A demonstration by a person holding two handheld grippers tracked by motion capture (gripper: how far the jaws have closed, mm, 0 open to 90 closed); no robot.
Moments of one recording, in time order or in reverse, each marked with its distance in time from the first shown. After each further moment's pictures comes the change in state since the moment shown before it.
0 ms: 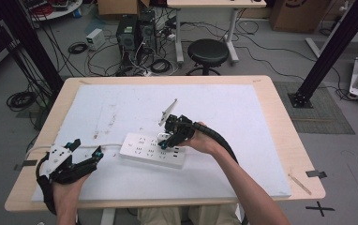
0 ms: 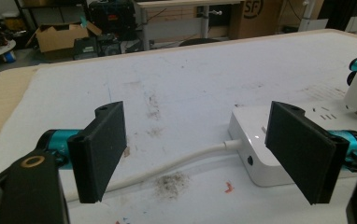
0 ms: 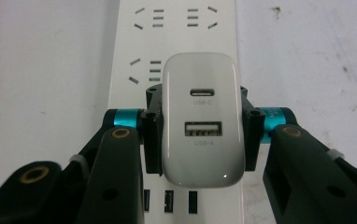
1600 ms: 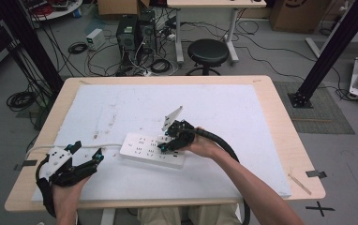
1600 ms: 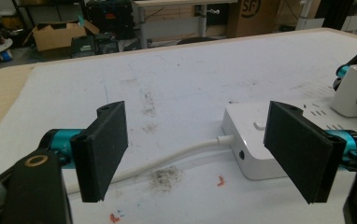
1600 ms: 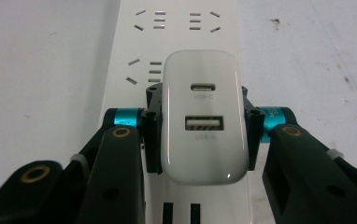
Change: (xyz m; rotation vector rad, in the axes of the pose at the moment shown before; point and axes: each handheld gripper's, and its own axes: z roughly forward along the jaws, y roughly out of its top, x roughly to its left) left arm -0.005 -0.001 -0.004 0.007 -0.012 -0.002; right arm 0.007 -0.017 0.013 -0.095 -0.044 -0.038
